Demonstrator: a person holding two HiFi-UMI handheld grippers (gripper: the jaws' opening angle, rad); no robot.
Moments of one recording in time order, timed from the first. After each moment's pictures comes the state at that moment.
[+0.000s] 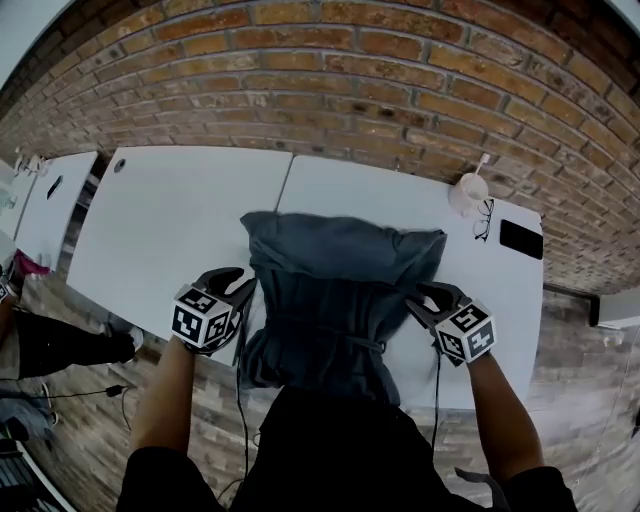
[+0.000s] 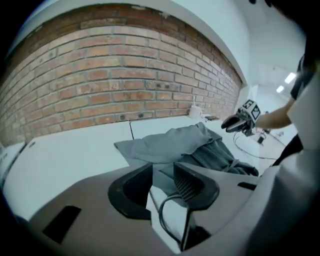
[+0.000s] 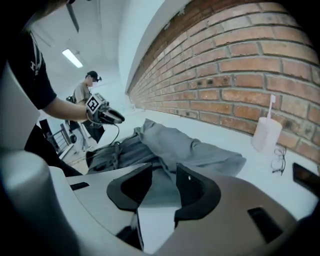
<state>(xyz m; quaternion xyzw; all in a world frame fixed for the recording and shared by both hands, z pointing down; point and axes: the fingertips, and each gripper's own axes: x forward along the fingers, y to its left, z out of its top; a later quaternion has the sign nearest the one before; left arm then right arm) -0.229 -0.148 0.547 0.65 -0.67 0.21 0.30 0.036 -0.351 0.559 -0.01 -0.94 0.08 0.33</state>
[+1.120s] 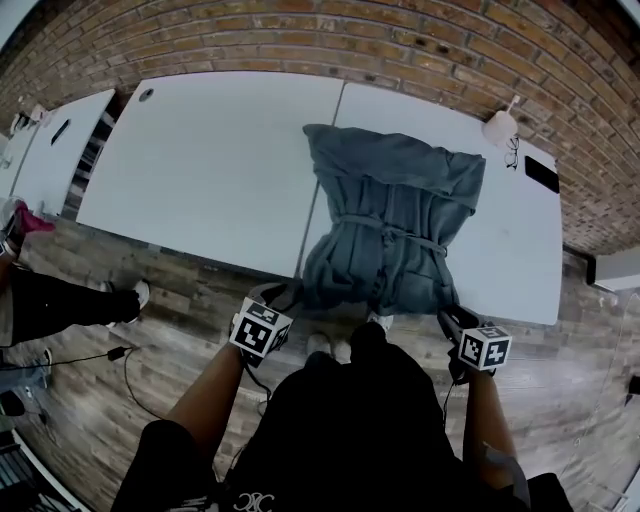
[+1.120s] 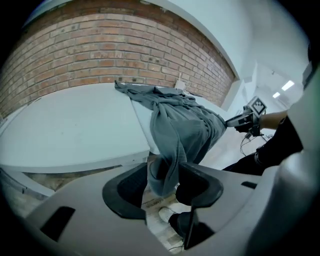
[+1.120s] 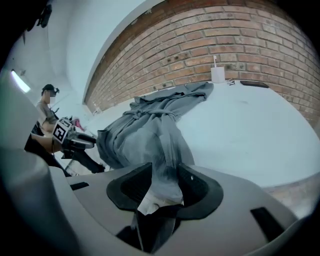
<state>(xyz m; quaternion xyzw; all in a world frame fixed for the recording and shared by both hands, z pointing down) -0.113 0.064 0.655 0.64 -0.62 0.23 0.39 0.176 -0.149 0.641 0.21 -0.87 0.25 0.37</state>
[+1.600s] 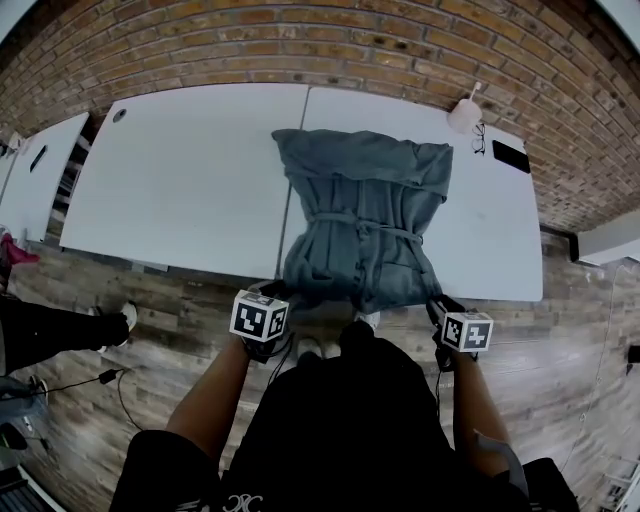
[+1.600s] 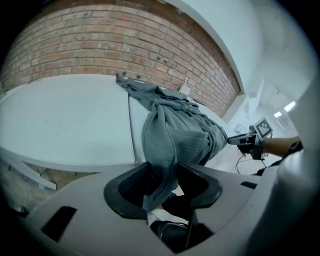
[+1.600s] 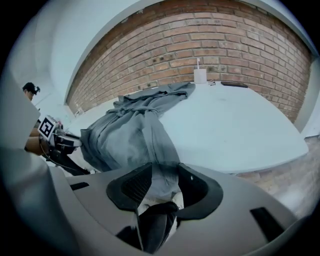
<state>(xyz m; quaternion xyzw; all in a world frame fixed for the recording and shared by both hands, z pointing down) -0.100 0.031 0.663 0.63 -0.62 0.16 0.43 0.200 -0.158 0.649 0.31 -0.84 0.24 0.38</state>
